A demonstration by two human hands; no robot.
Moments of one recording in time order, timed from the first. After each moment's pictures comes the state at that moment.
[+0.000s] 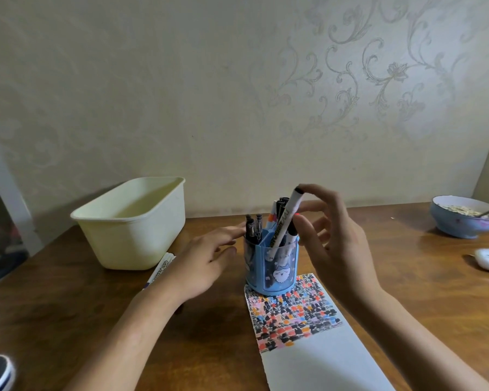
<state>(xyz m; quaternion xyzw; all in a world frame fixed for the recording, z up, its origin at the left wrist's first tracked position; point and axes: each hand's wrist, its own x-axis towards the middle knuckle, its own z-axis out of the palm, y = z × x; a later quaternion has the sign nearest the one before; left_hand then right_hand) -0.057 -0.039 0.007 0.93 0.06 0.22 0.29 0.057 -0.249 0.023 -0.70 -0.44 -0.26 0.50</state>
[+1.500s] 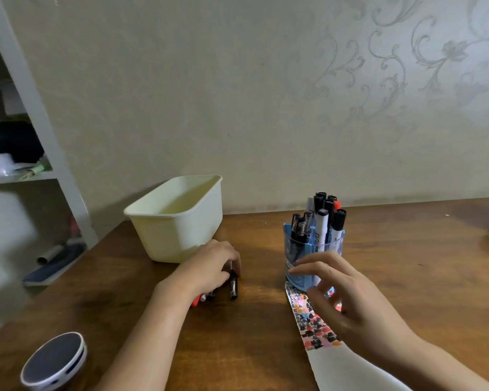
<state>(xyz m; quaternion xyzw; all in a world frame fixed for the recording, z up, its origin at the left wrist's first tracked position) -0.080 0.023 -0.008 0.98 0.17 0.05 0.10 0.022 -0.247 -0.025 -0.73 -0.56 -0.05 0.39</state>
